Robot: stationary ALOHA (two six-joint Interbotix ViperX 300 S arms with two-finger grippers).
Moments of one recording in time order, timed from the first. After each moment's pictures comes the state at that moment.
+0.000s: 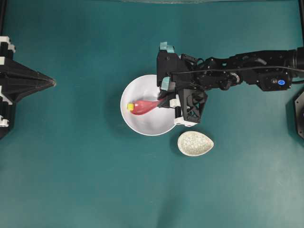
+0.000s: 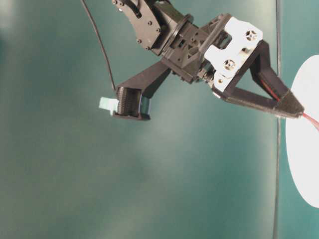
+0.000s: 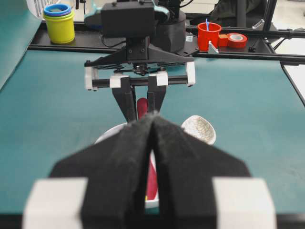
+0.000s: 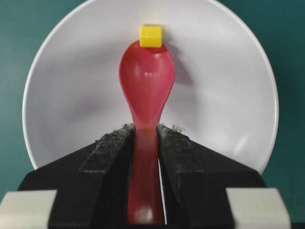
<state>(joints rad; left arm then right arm) 0.03 -1.03 1.18 0.01 -0.17 -0.02 -0.13 0.05 0.53 0.55 0.26 -0.54</state>
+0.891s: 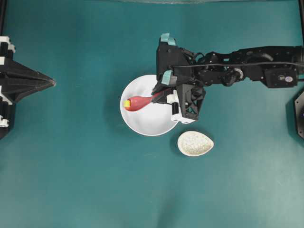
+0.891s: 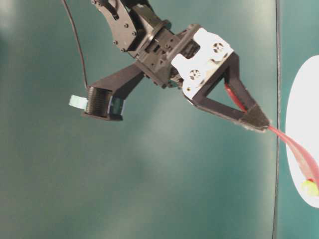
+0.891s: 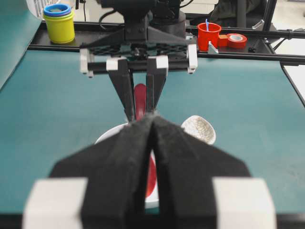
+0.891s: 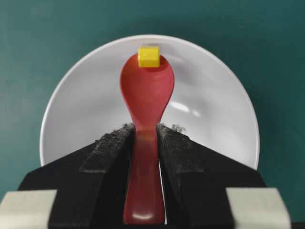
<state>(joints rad) 0.03 -1.03 1.18 0.01 -0.17 -0.02 -0.13 0.00 0.51 0.55 0.25 -0.54</state>
